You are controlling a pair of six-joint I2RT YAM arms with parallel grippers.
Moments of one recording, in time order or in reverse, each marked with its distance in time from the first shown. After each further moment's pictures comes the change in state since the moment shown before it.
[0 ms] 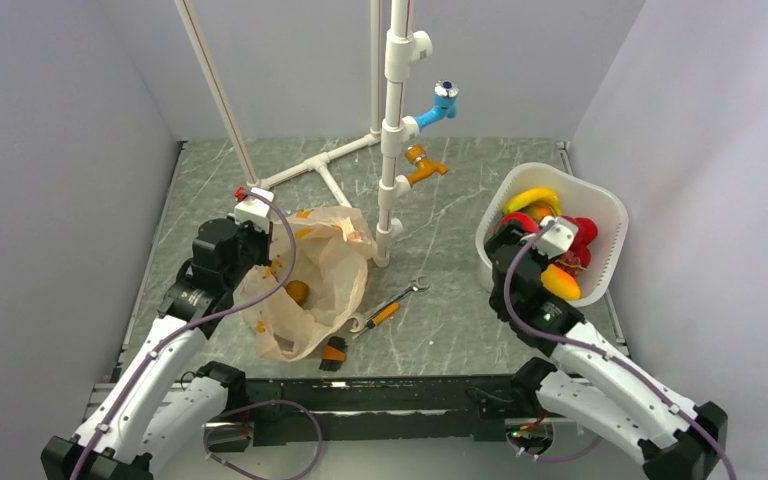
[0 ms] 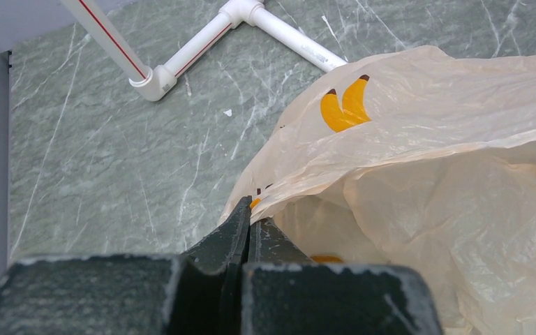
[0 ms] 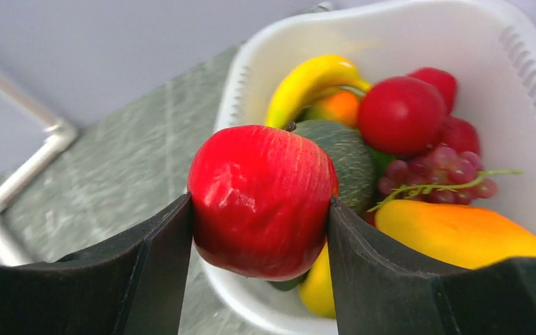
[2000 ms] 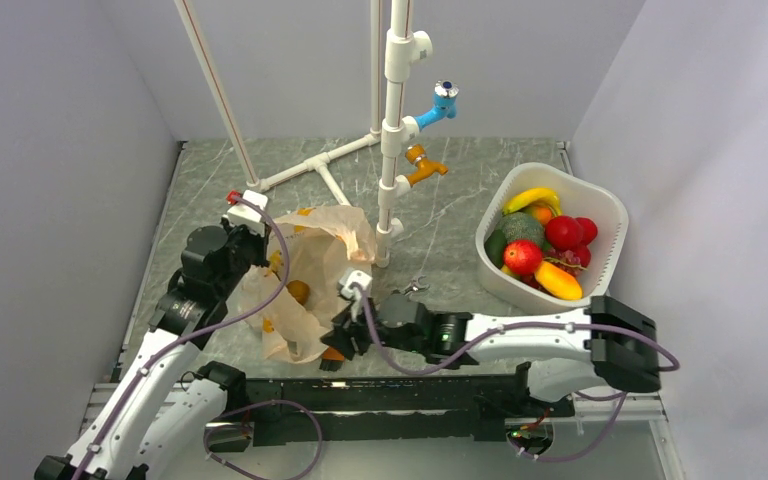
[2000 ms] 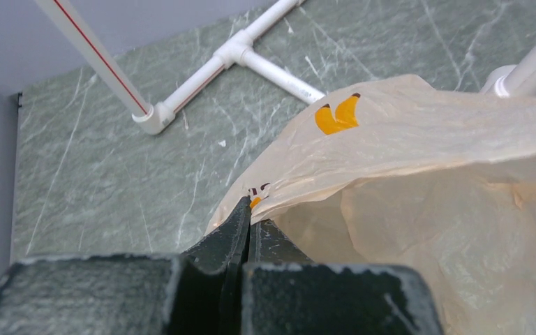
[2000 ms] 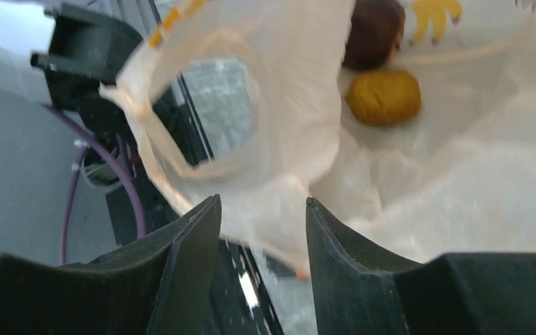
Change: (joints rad) left arm -0.017 -0.071 0.004 0.012 0.023 0.003; right arm 0.555 0.584 0.088 0.411 -1.057 -0.177
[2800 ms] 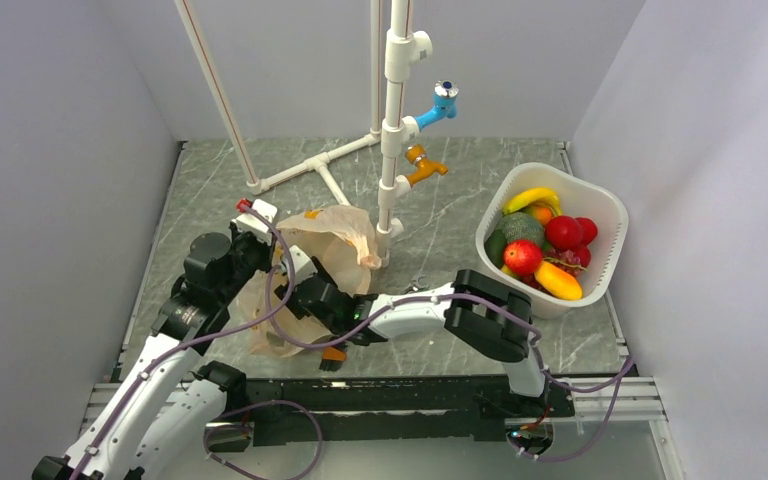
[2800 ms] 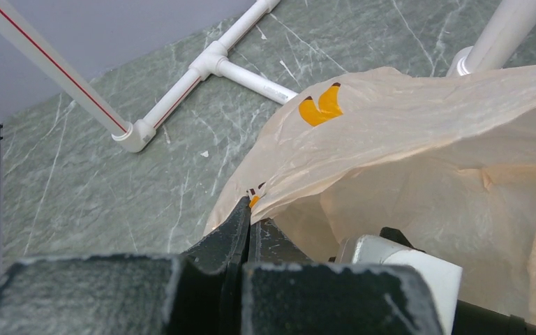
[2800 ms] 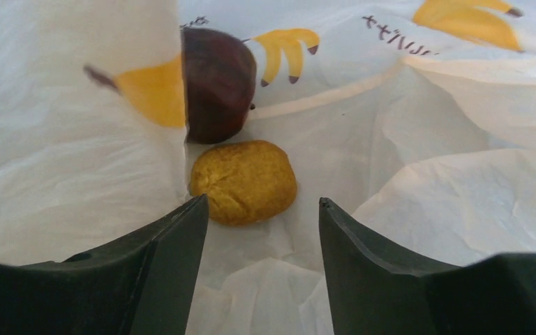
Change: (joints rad) left arm -0.039 -0.040 -0.045 0.046 0.057 0.051; right arm -0.031 0.699 0.541 0.022 0.461 -0.181
